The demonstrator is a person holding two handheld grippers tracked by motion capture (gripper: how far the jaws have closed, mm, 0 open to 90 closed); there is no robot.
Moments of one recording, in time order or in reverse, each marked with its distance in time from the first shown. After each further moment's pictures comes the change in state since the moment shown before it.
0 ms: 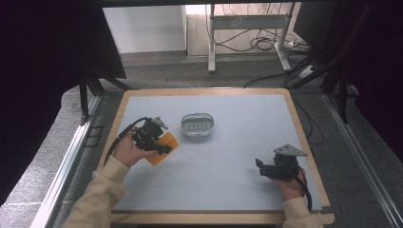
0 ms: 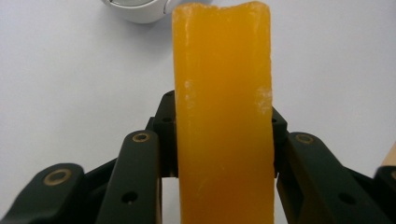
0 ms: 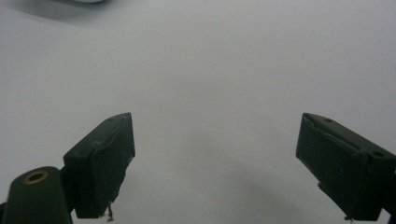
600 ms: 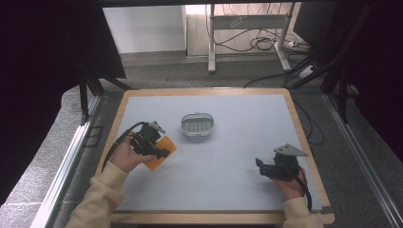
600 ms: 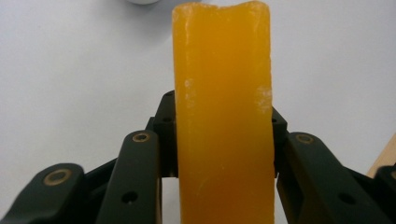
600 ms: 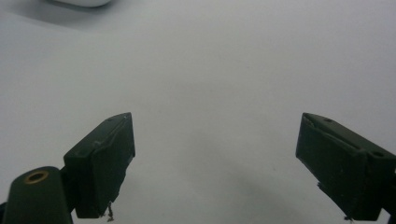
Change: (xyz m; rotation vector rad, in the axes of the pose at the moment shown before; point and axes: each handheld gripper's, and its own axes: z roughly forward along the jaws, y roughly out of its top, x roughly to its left) left arm -0.007 -0.013 -0.001 0.009 0.011 -0.033; right arm 0.000 0.001 -0.001 -0.010 -0.001 0.003
